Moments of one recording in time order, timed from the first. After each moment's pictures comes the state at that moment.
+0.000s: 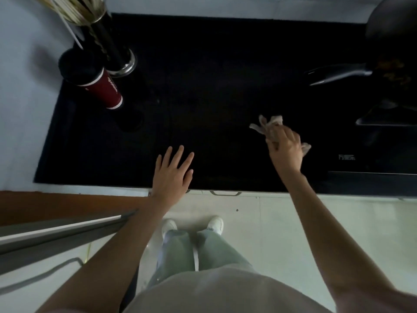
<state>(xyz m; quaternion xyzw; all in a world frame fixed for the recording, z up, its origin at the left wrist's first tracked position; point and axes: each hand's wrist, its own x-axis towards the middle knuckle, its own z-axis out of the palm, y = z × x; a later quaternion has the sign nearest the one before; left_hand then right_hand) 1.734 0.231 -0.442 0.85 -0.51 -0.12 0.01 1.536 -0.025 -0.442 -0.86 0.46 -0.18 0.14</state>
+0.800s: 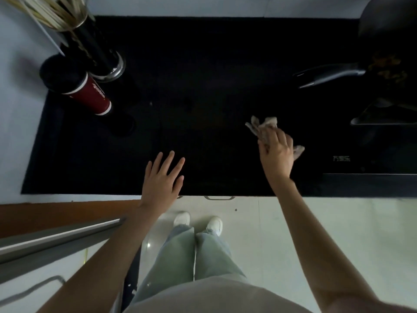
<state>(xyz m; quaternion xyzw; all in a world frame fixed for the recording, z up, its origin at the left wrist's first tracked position) 1.735 0.231 -0.440 0.85 -0.51 -0.12 0.02 1.541 -0.018 -0.445 -0.85 0.48 -0.21 0.11</state>
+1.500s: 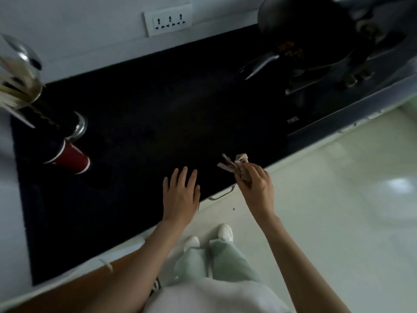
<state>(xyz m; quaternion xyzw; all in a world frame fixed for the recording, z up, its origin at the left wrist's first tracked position) 1.737 0.221 -0.407 0.75 -0.65 -0.12 0.05 1.535 0.159 -0.402 -0.72 0.61 -0.29 0.17</state>
